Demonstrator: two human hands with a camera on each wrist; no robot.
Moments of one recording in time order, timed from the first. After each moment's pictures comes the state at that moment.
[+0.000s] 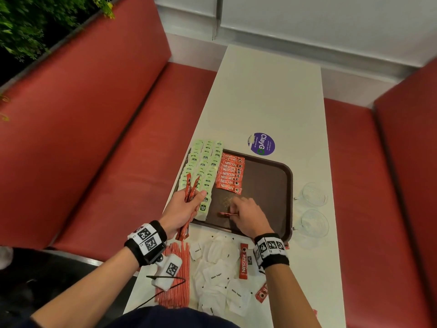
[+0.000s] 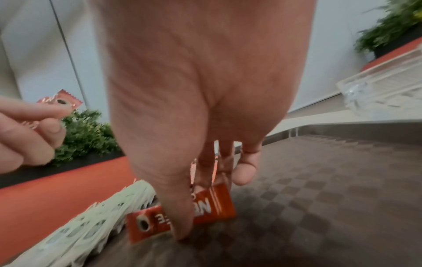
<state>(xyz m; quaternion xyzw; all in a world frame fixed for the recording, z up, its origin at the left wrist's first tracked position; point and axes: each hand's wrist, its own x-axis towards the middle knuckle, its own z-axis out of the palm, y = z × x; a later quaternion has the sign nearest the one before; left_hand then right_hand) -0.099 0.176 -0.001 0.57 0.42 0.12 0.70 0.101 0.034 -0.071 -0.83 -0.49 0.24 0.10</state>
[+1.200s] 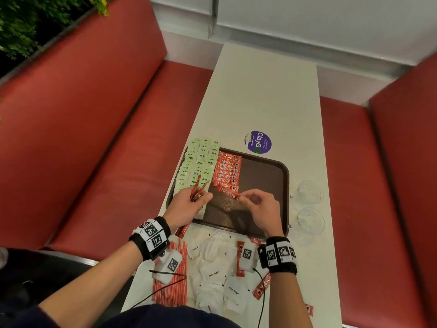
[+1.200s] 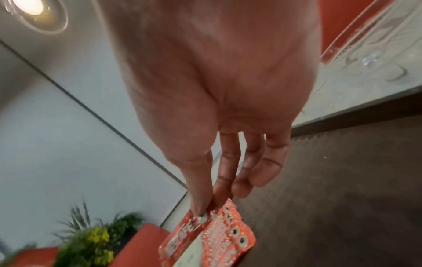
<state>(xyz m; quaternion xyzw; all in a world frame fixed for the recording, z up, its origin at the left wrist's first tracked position) -0.087 0.177 -0.009 0.68 0.39 0.08 0.61 0.114 0.011 -0.026 -0.83 -0.28 0.26 0.40</state>
